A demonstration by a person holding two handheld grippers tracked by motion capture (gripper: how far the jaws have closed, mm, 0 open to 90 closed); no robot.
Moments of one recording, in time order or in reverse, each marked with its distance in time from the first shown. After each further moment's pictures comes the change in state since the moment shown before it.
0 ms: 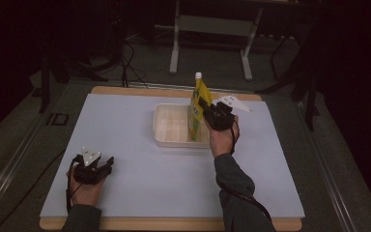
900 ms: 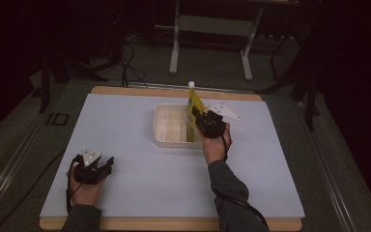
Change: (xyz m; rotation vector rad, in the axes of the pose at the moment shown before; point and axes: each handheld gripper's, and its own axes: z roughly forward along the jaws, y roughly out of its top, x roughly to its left) left arm 0.000 0.000 0.000 0.000 -0.001 0.000; right arm 0.012 -0.031 0.011 0.073 -0.021 -0.032
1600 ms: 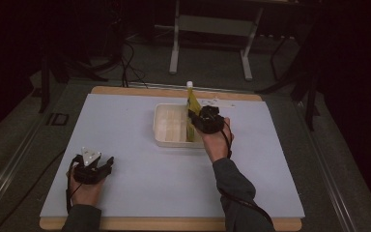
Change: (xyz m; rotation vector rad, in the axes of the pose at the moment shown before) left arm 0.001 0.000 0.000 -0.001 -0.002 -0.005; right arm 0.005 0.018 0.003 0.216 0.006 -0.060
